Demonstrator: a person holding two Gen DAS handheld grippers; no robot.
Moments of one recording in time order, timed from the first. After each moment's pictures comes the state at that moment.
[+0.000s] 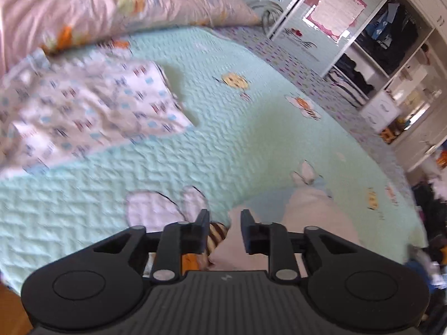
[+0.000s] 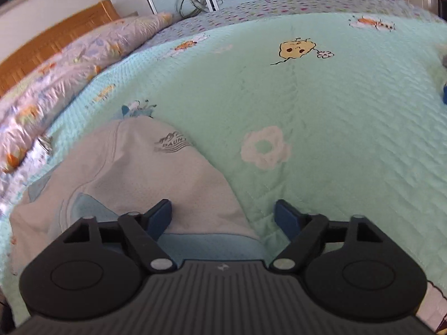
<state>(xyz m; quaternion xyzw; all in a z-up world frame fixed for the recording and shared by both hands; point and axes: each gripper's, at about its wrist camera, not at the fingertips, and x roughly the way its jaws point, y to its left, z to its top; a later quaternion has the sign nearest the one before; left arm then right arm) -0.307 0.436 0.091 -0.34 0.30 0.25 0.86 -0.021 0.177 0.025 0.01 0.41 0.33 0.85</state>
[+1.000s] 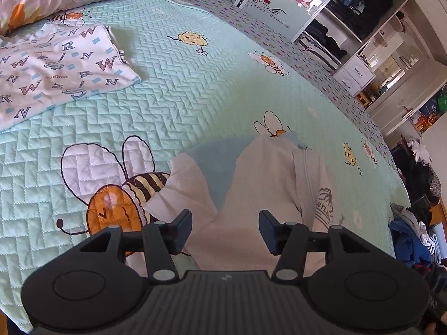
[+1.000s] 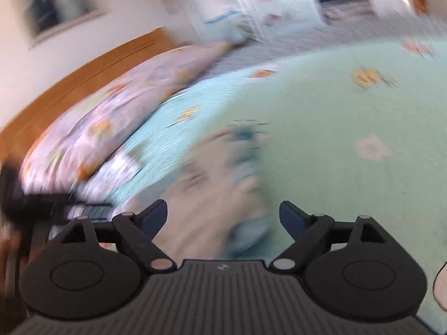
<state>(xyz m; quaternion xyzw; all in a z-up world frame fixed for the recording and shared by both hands) -0.273 0.390 0.054 -0.35 0.34 0.16 0.86 -0.106 0.187 0.080 0.13 0.39 0.40 0.82</state>
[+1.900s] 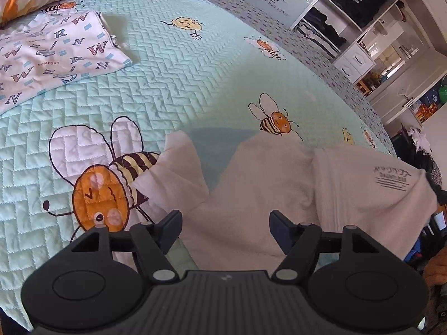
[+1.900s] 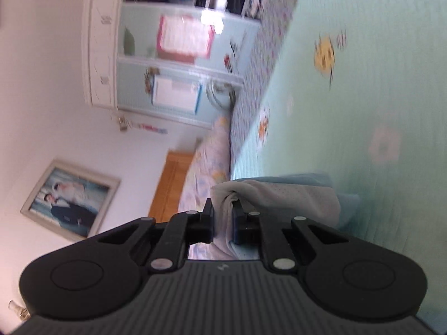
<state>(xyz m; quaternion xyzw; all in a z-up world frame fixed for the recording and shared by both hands) -0.269 0.374 0.051 -0.35 0.36 0.15 0.85 -0.031 0.096 0.098 0.51 0.32 0.36 0.71</state>
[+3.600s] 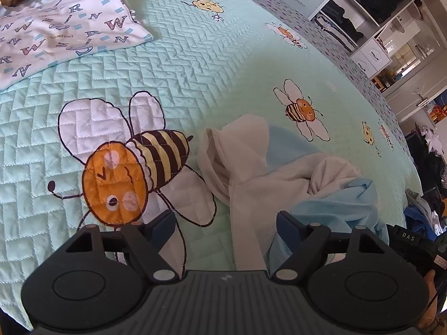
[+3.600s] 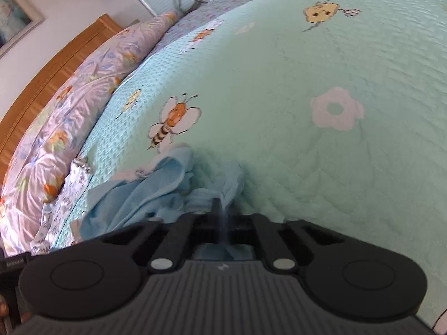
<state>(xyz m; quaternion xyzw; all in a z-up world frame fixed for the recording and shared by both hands) -0.267 0.383 0.023 -0.37 0.39 0.17 0.83 -0.042 0.197 0.029 0.13 0.45 0.35 0.81</state>
